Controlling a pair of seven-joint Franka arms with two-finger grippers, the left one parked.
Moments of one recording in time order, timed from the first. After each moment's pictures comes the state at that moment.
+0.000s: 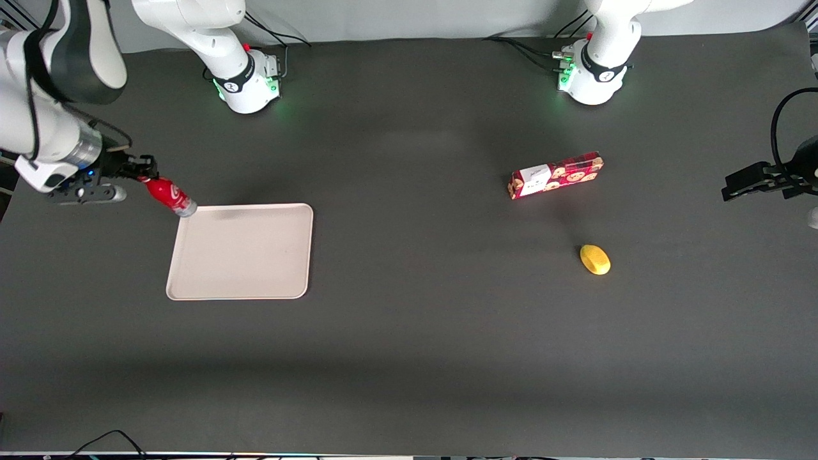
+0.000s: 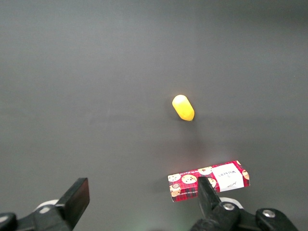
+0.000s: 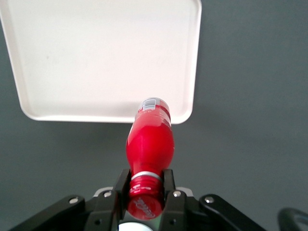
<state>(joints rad) -0.02 -0.18 -0.08 -2.19 -0.07 1.82 -0.09</state>
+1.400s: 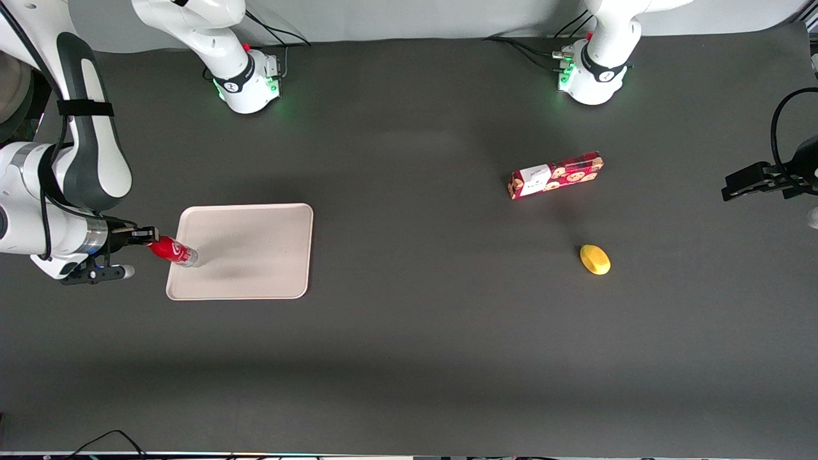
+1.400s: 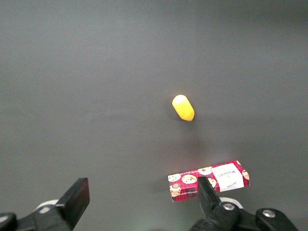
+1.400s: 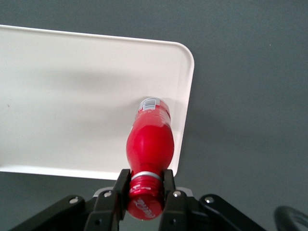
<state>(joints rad) -0.02 0.27 -0.13 -1.89 -0.04 1.91 -0.21</state>
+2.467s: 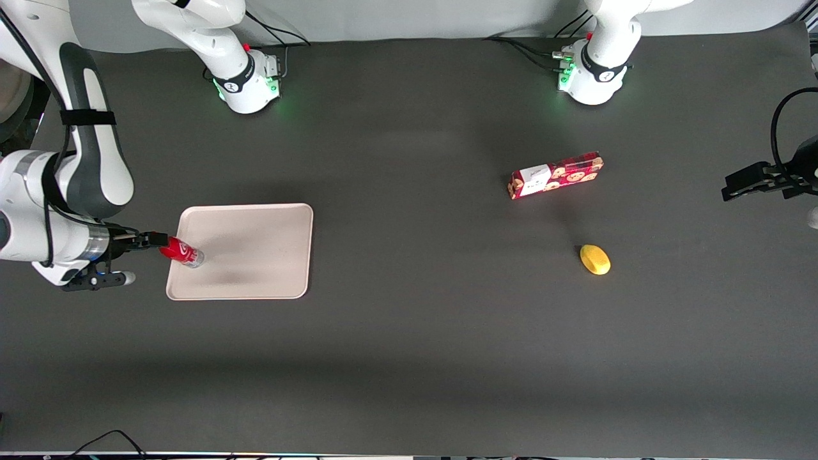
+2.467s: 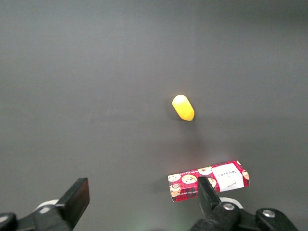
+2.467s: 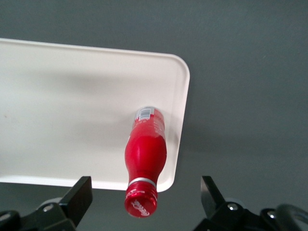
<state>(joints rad) -0.02 0.30 -0.13 -1.85 -0.04 1.92 -0.21</state>
